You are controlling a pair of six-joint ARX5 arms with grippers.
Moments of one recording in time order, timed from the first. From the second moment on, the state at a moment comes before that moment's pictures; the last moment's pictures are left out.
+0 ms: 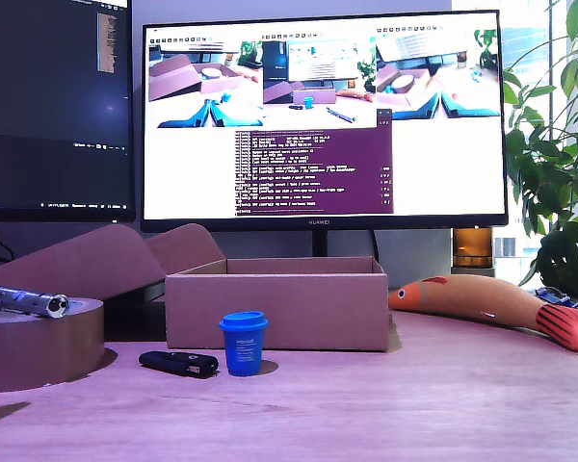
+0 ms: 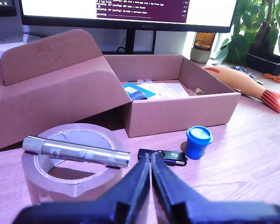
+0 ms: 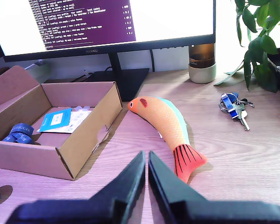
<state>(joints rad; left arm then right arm) -0.56 0.00 0.02 -0.21 -0.01 -0.21 0.25 0.17 0.13 -0.16 0.03 0.13</state>
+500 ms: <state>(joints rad) -0.56 0.00 0.02 -0.19 -0.02 -0.23 0.25 0.18 0.14 -0.25 -0.13 0.16</state>
